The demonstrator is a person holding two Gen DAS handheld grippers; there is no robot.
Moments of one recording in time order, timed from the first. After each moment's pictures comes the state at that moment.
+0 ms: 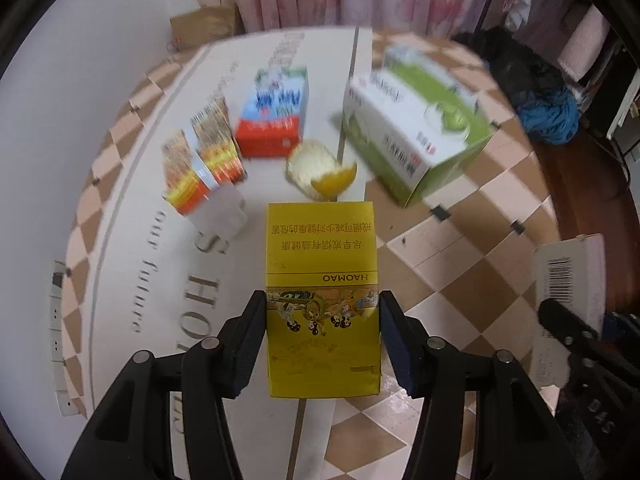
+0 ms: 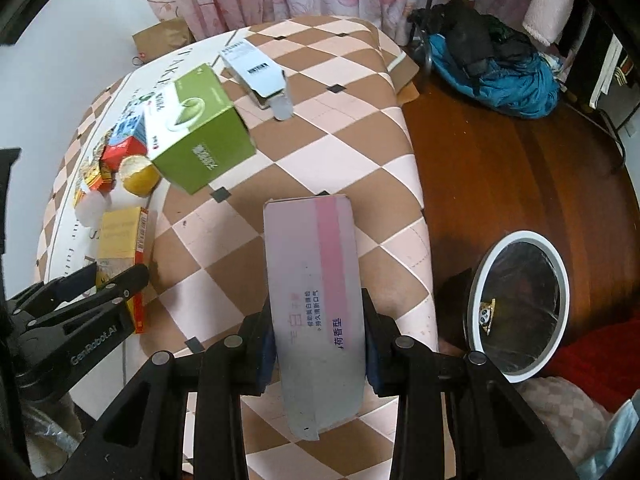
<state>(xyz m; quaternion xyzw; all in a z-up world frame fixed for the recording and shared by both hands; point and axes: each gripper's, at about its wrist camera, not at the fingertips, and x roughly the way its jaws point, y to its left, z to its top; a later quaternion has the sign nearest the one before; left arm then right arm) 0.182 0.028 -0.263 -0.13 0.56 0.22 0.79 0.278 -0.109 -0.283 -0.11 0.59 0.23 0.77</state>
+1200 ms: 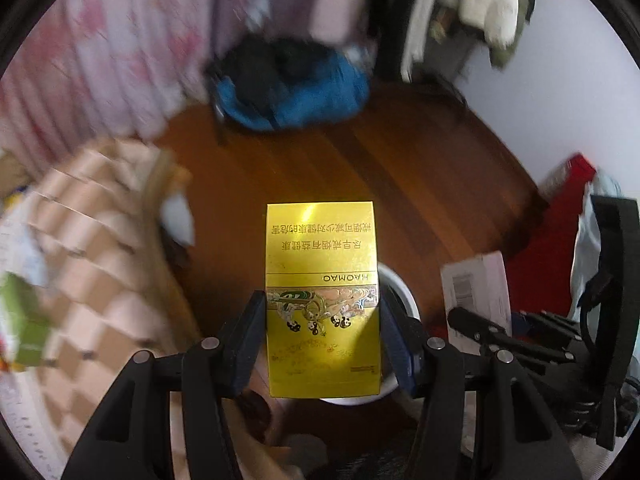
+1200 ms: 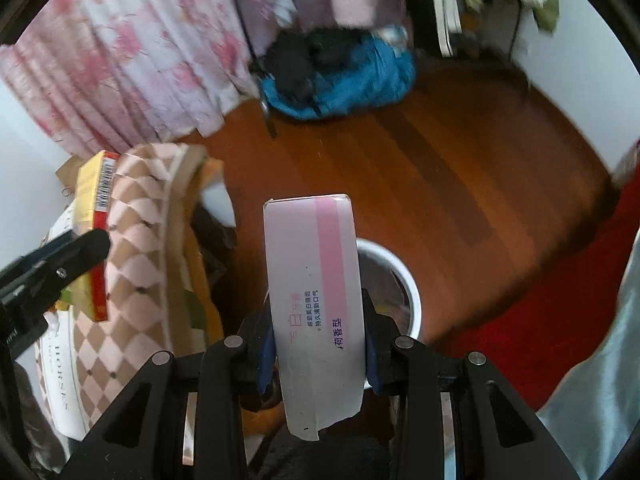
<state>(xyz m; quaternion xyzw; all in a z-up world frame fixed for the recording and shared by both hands) 0.381 -0.278 -0.232 -0.07 0.54 -0.09 0.83 0.381 -0.448 -0.237 0.04 0.56 0.10 0.82</state>
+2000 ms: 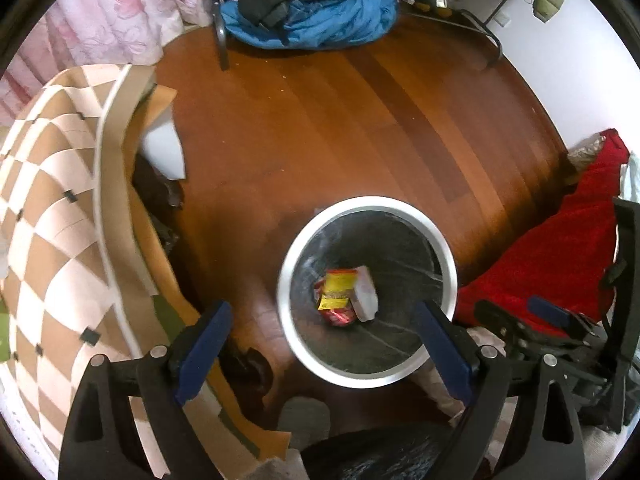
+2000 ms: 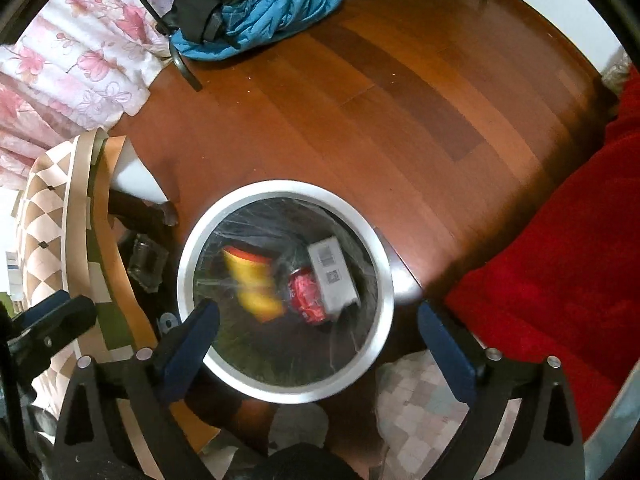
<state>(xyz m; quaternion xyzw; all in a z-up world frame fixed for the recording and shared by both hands) 0.409 -0.284 -0.306 -0.06 0.64 -0.04 0.77 0.428 -0.504 -0.382 0.10 0.66 0.02 0.75</state>
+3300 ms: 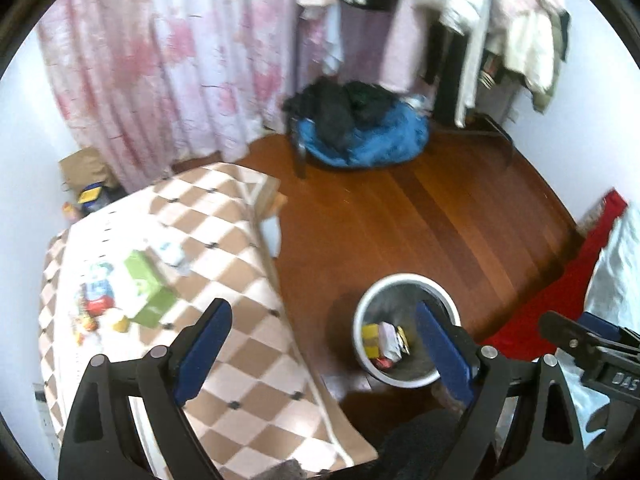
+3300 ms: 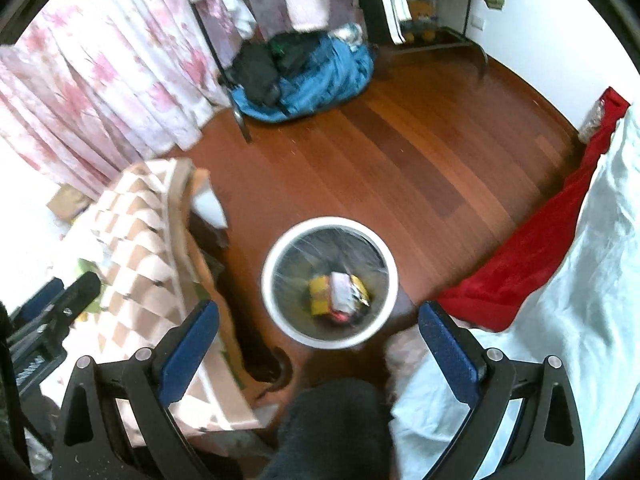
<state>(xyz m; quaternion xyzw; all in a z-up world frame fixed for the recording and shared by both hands) 0.295 -0.197 -0.119 -0.05 0.47 0.05 0.88 0.320 -0.459 -0.152 0.08 0.56 0.05 0.83</state>
